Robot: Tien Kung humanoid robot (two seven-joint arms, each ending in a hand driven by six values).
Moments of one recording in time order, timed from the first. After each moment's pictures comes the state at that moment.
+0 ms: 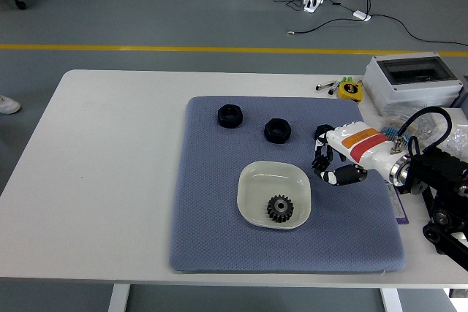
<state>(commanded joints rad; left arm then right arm) -0.11 0.14 -0.36 -0.22 0.72 0.19 0.12 0.56 -0.53 0.70 1.48 -2.10 0.03 -0.06</state>
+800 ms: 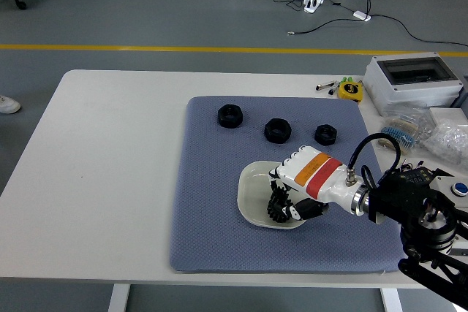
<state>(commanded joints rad) -0.12 0.14 -0.36 -0.22 0.72 0.19 0.12 0.61 -0.47 0.52 1.57 -2.23 0.01 -0.07</state>
